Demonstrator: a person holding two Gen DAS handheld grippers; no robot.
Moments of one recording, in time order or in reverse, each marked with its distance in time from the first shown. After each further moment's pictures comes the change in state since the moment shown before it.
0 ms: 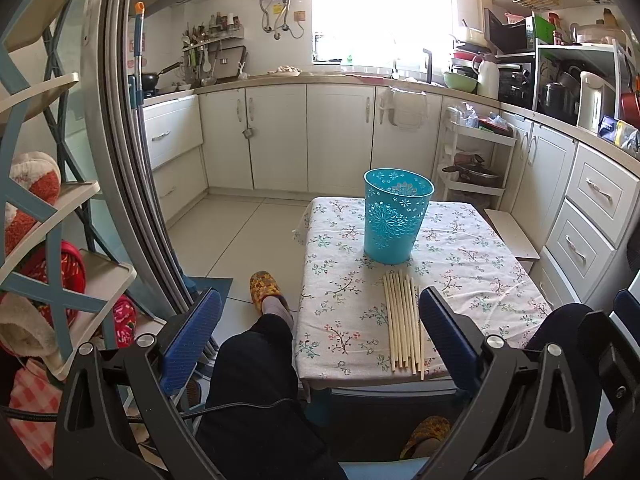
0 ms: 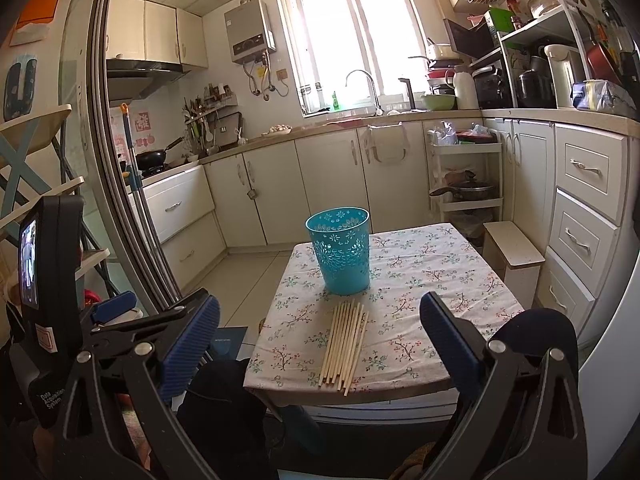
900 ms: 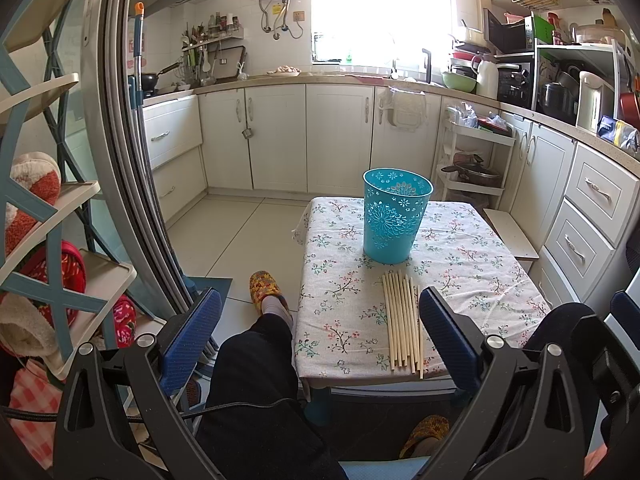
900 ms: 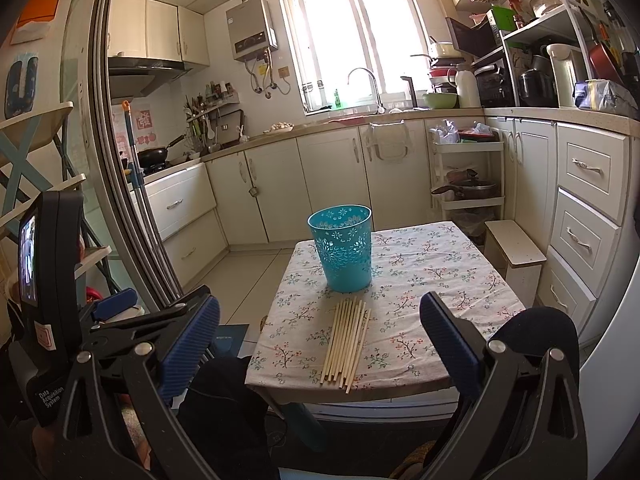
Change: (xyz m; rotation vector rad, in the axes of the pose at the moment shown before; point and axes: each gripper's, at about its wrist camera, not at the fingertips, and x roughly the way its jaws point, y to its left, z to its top) left arm 0.000 -0.001 -0.001 0.000 0.000 0.000; right arm 0.001 0.002 -0.003 -0.002 0.005 0.001
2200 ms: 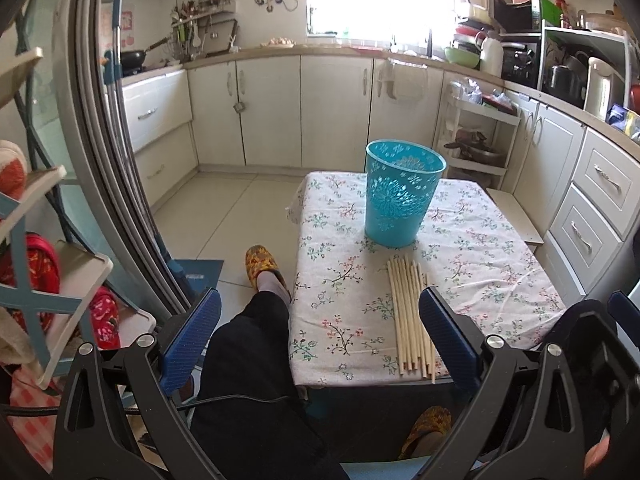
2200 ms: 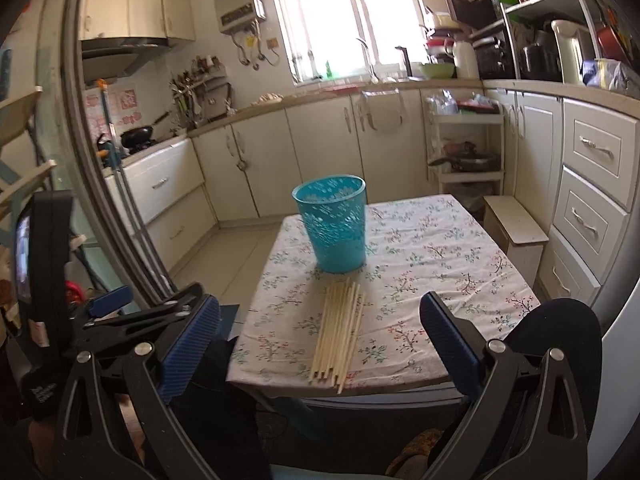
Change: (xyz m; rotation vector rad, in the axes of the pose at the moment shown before) left arm 0.066 0.004 0.007 0.000 0.111 -0.022; right arm 0.058 -0.011 0.003 0.013 0.125 -0.040
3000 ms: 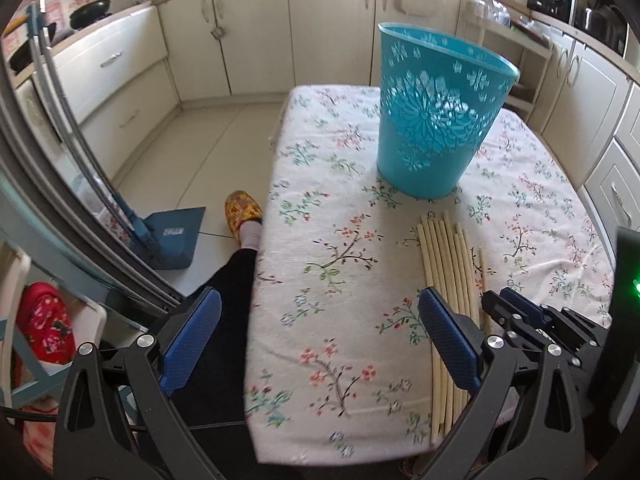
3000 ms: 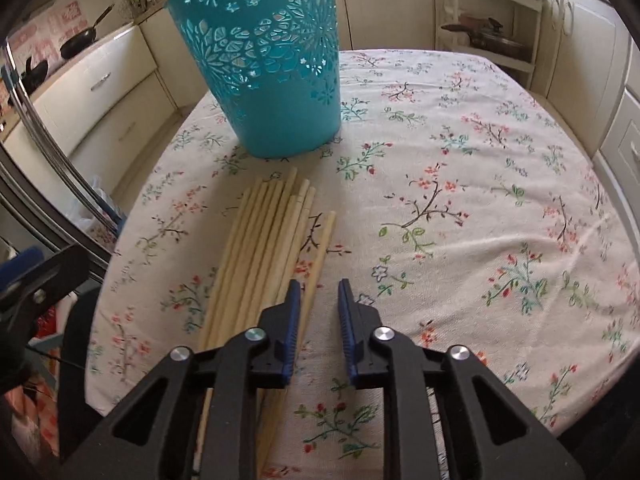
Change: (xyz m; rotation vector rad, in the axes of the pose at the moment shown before) left arm 0.186 -0.031 0.004 0.039 0.284 0.013; right arm 0.239 -0.052 -0.043 -0.018 0.470 -0.049
